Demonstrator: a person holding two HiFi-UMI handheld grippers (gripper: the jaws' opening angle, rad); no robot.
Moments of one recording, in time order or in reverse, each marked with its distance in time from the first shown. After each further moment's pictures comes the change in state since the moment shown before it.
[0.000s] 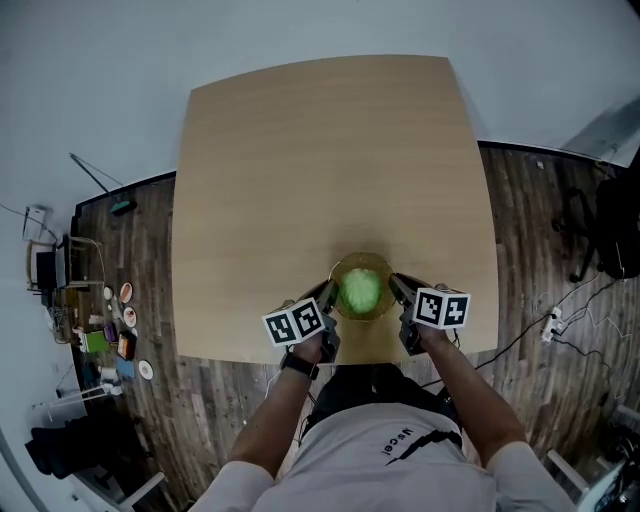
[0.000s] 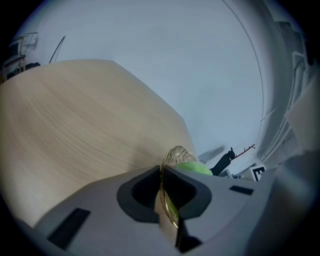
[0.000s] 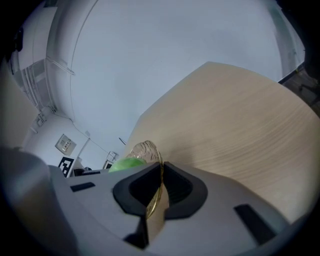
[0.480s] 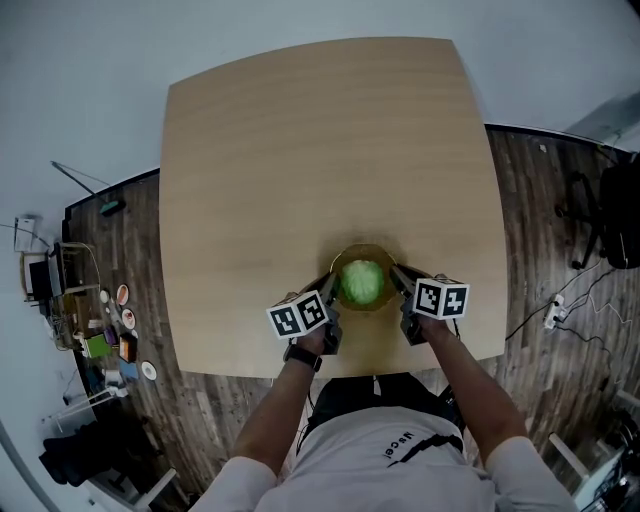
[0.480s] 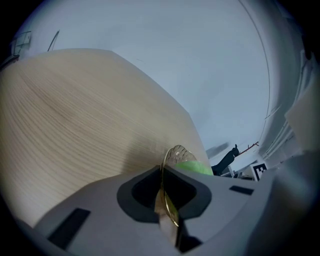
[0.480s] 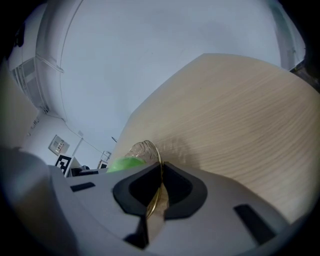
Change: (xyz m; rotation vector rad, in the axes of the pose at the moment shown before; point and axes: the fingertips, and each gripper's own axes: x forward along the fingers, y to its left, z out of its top) left arm 0.064 0.033 0.020 0.007 0.064 0.017; right arm 0.056 -0.043 0.019 0.029 0.041 -0.052
